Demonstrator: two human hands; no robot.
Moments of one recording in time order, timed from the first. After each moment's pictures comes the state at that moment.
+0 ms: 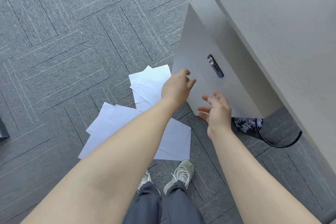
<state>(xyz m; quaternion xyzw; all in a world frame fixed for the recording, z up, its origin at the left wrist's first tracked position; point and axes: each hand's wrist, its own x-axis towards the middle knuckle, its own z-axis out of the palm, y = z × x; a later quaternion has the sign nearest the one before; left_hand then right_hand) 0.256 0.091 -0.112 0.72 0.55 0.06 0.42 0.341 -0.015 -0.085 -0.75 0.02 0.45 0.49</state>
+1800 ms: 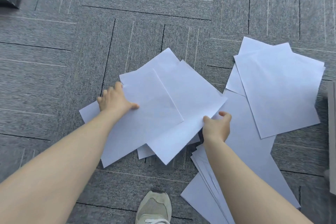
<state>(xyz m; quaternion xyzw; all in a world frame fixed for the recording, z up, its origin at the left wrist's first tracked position) -0.229 -0.012 -0.635 0.38 0.89 -0.10 0.24 0.061 0.010 -0.626 -0.84 -0.26 0.44 0.16</state>
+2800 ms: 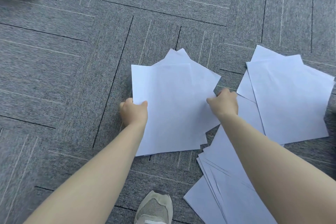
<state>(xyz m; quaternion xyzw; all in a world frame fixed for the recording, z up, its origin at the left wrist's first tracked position) -0.171 -0.049 -0.644 0.09 0.93 0.23 0.28 0.036 0.080 -0.629 -0.76 -0.56 0.31 -0.05</state>
